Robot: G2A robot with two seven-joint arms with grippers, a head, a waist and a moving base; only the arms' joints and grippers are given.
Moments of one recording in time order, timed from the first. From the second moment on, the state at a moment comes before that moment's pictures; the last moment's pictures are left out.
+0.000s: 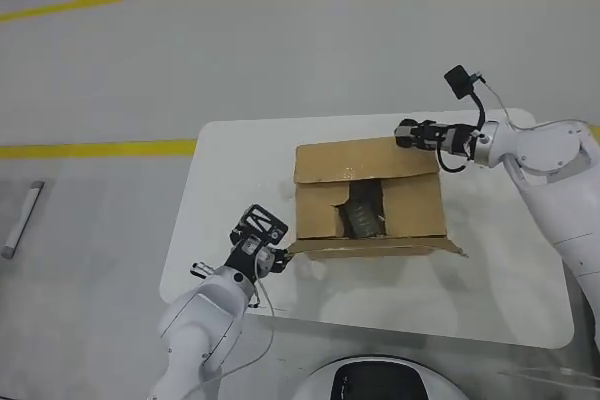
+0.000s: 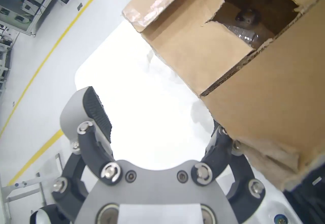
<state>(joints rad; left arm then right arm) 1.30 -1.31 -1.36 -2.11 1.59 -0.41 -0.72 -0.55 -1.12 1.22 -1.14 0.00 -0.20 0.89</state>
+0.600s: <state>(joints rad) 1.09 -1.35 -1.20 -1.90 1.54 -0.15 -0.73 -0.77 -1.09 1.28 -1.51 -0.40 -0.14 0.52</state>
